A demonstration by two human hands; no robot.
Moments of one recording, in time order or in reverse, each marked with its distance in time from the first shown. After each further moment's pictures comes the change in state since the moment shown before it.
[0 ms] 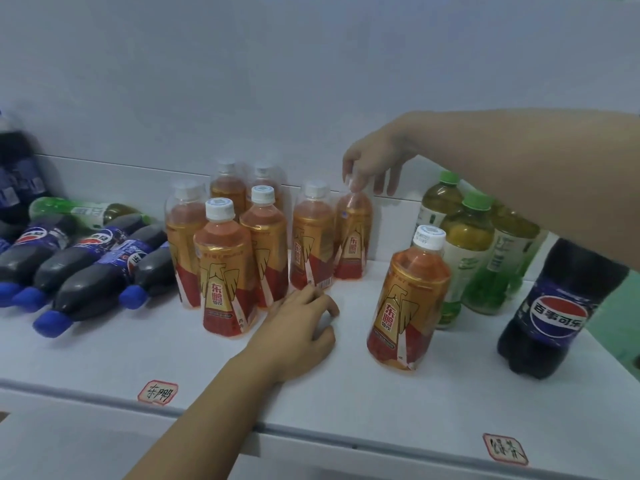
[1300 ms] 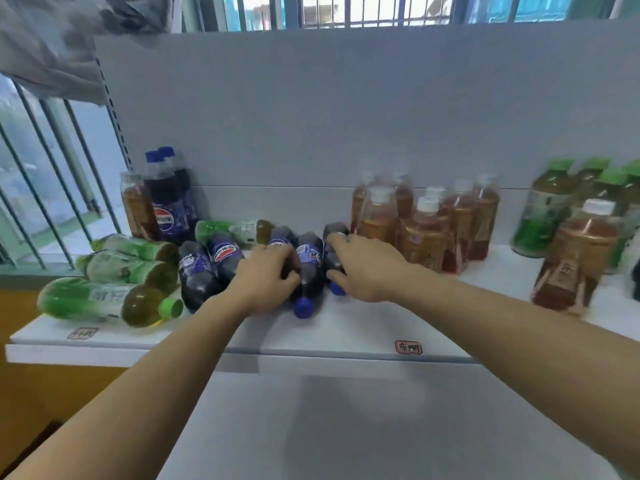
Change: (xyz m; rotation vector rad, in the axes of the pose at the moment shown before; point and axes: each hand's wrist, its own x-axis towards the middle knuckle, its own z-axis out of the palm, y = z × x) left_hand -0.124 -0.235 -0.220 0.107 0.149 -0.052; right_hand -0.056 -0.326 0.155 -0.034 0.476 -0.163
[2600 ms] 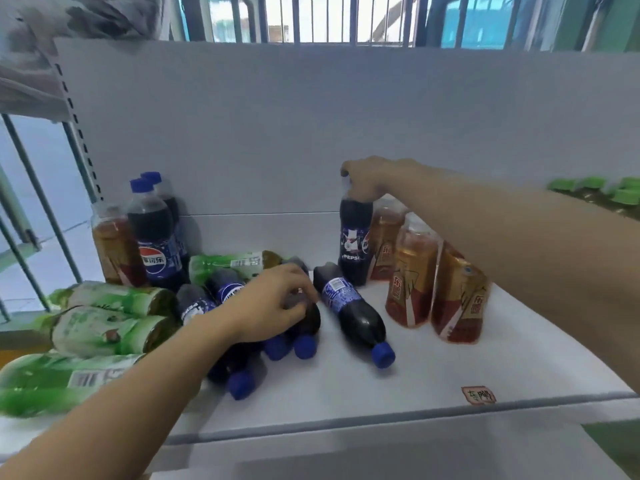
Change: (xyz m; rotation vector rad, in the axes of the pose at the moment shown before) left_hand 0.036 -0.061 -0.044 -0.161 -0.195 0.398; right_hand 0.189 0.027 -0.095 -0.167 -0.127 0.372
